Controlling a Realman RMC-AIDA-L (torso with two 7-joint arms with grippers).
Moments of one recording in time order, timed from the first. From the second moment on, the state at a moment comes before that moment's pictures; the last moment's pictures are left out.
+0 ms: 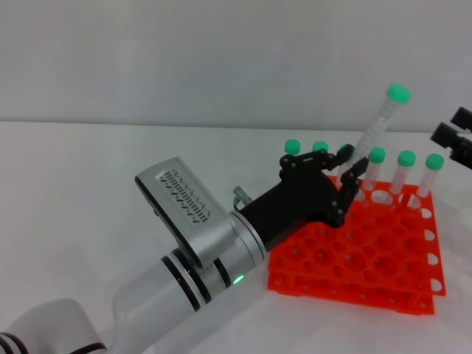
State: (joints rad) left arm -0.72 -2.11 2.84 0.41 -0.93 1.12 -0.11; right arm 0.56 1.83 -1.69 -0.22 -0.37 -1.50 1.08
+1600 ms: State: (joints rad) left arm -0.67 -2.11 2.84 0.42 -0.88 1.12 -0.13; right arm 0.62 1.90 -1.70 -0.29 -0.48 -1.45 1.07
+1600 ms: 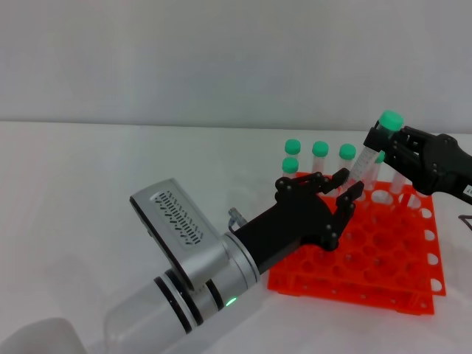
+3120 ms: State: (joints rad) left arm -0.49 -2.10 2.73 0.41 -0.89 1.17 0.01; right arm 0.62 1.92 -1.65 -0.36 -0.50 -1.27 1.03
